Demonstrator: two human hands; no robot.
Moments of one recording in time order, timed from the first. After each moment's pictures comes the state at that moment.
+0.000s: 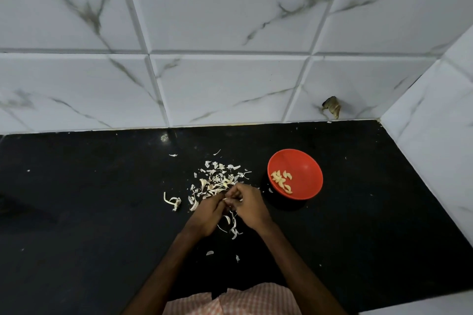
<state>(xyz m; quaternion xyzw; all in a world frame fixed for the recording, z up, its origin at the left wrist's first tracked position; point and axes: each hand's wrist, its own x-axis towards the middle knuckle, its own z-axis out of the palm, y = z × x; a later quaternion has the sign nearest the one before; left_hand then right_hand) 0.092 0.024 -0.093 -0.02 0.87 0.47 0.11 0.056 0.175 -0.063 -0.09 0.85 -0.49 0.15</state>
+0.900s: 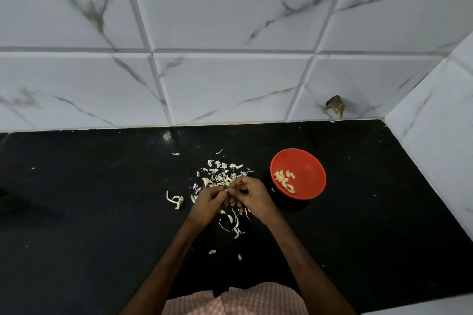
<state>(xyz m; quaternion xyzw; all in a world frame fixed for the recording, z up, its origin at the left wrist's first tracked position) 0.086 0.025 -0.069 -0.04 0.76 0.64 0.07 0.048 0.178 -0.042 -0.07 0.74 -0.63 0.22</state>
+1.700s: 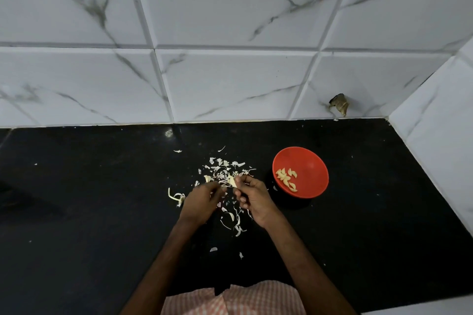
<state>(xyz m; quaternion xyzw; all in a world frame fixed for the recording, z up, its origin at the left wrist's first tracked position) 0.087 0.006 -0.072 -0.06 0.93 0.37 0.04 0.054 0.173 -0.041 0.09 0.60 -0.74 0.29</state>
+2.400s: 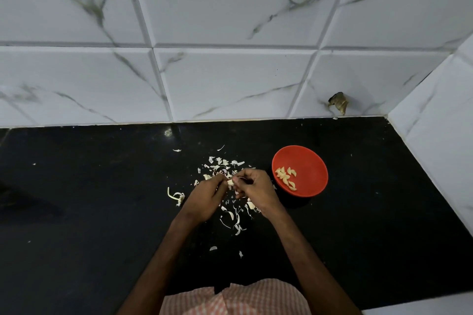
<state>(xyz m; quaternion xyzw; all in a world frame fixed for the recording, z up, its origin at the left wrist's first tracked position) 0.084 0.010 -0.045 0.03 0.90 0.44 0.04 0.043 0.175 -0.025 -0.01 0.75 -0.63 0.20</state>
